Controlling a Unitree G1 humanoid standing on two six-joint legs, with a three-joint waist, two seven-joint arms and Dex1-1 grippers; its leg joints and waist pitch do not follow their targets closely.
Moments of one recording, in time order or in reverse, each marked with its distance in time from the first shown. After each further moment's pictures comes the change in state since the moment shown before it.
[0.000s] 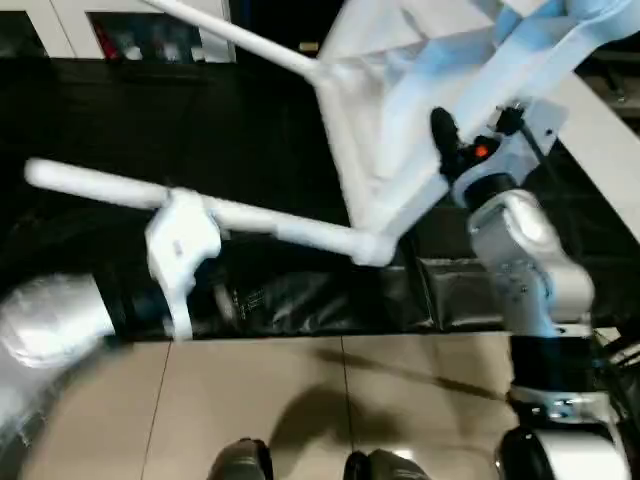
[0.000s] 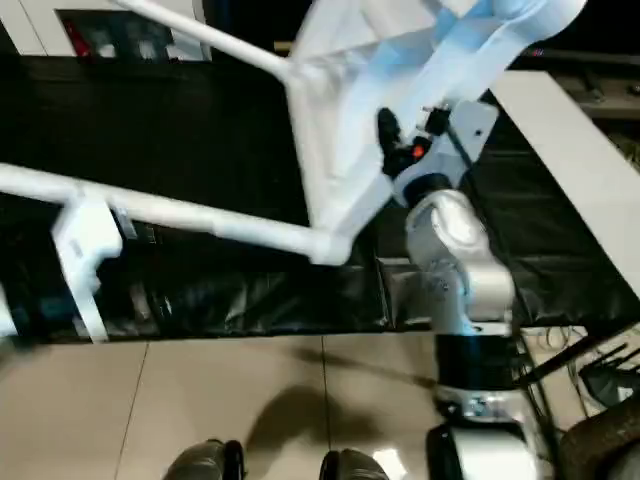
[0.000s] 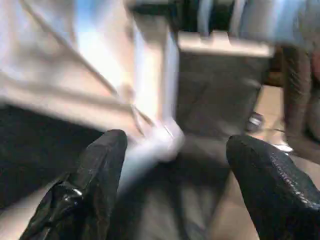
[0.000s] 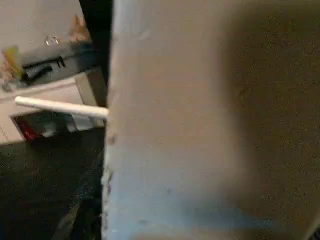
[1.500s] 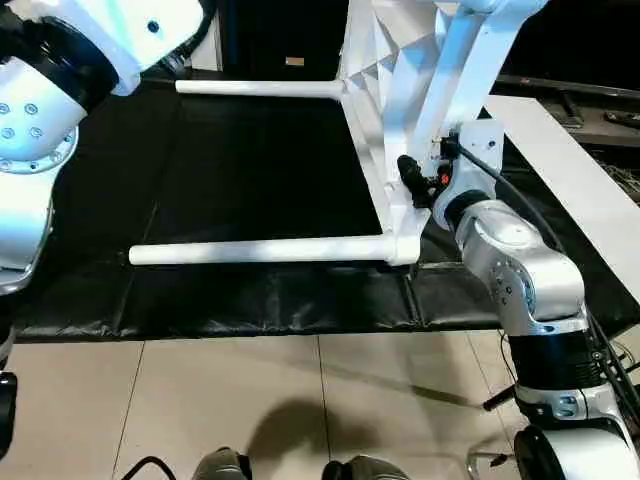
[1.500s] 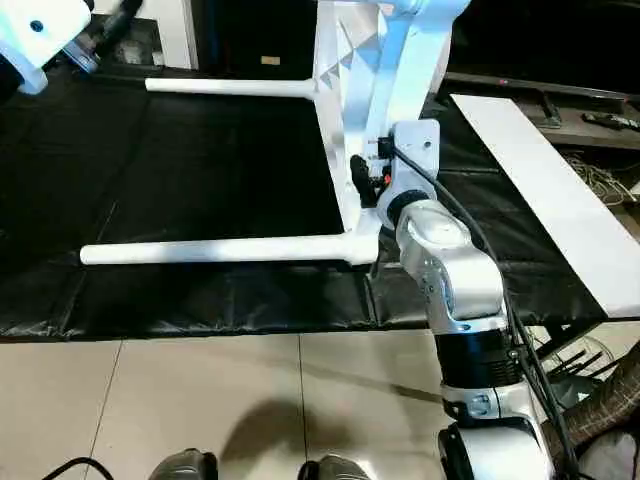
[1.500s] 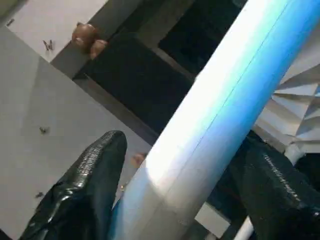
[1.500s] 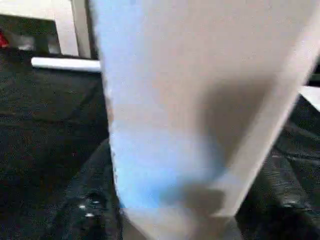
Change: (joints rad) left arm -0.468 0.066 -0.213 0.470 0.754 -0.501 0.261; right arm 0.001 -0.025 0.107 0.046 -0.152 0.142 0.079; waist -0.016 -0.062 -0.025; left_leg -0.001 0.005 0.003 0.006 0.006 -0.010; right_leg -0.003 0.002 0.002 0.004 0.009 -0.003
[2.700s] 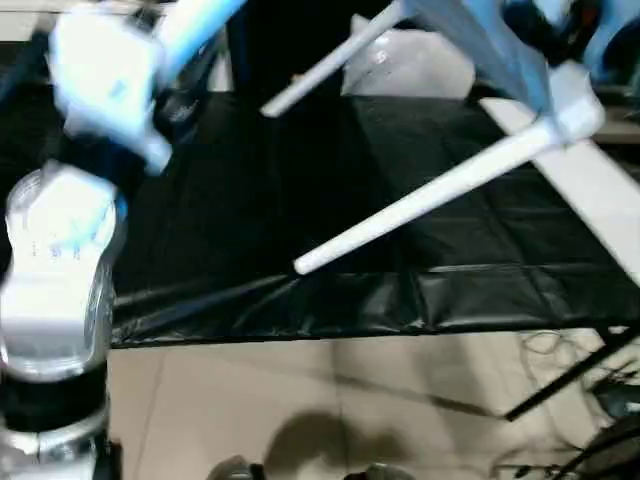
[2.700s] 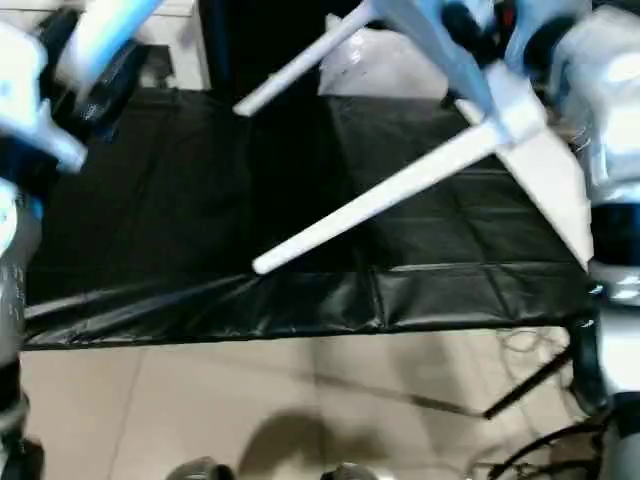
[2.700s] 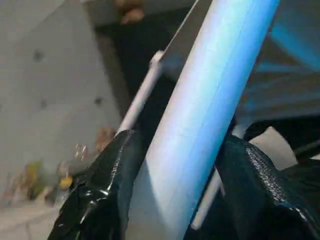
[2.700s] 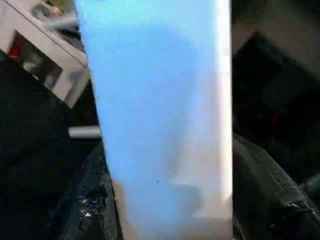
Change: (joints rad) left arm 0.336 -0.449 0.240 -0.107 -0.157 0.047 0.151; right arm -0.488 -0.529 0.065 0.196 -0.103 -0.118 0.591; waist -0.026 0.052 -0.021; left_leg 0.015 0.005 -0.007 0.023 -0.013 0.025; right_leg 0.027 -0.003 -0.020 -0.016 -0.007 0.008
